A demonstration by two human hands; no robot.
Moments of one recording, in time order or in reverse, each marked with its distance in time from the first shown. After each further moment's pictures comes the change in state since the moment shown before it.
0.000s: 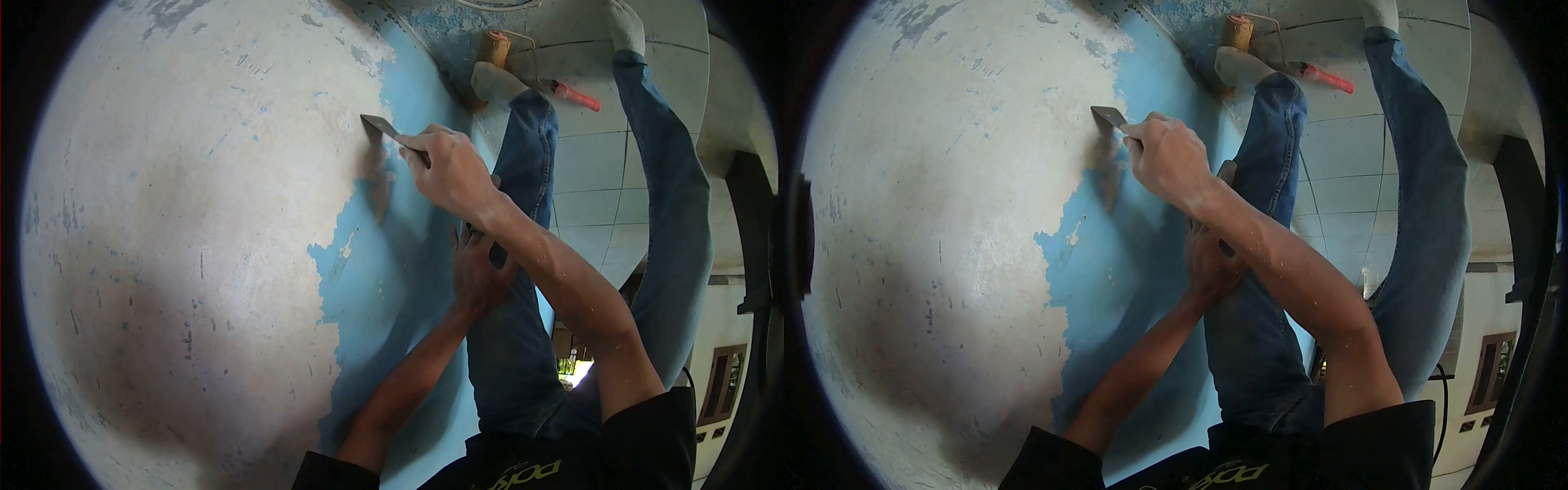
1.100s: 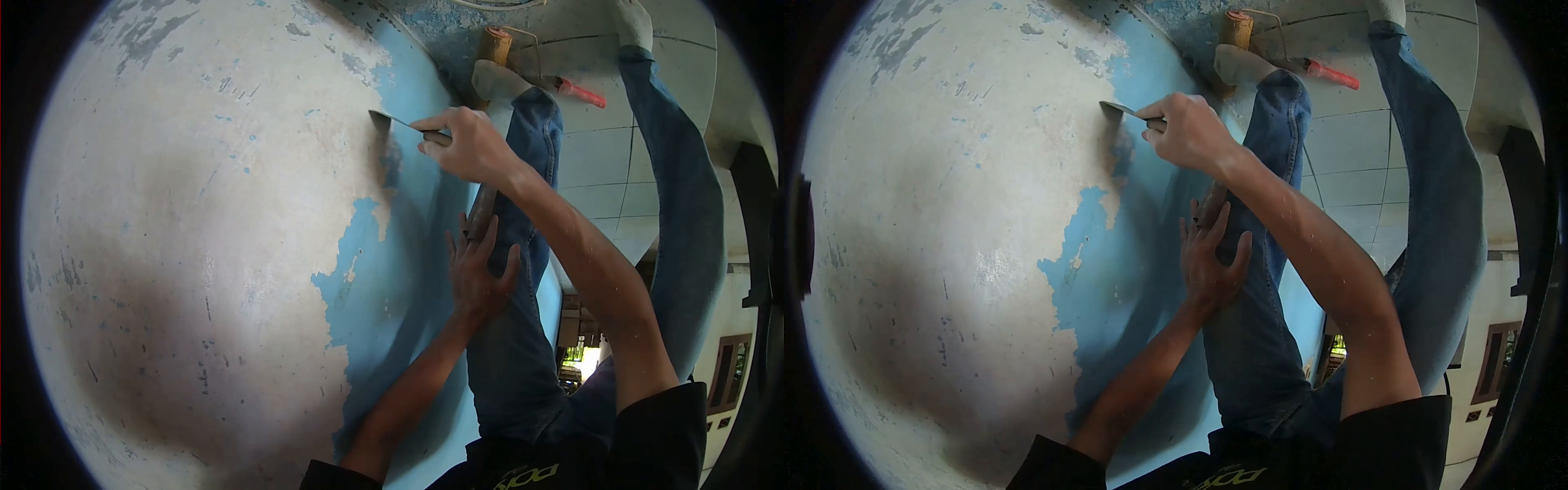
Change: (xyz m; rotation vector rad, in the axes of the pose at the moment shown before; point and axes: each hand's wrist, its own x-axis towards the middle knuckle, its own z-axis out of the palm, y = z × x) left_hand 0.010 0.011 -0.011 0.099 0.136 -0.017; right_hand 0.035 0.038 -0.027 0.059 -0.158 0.001
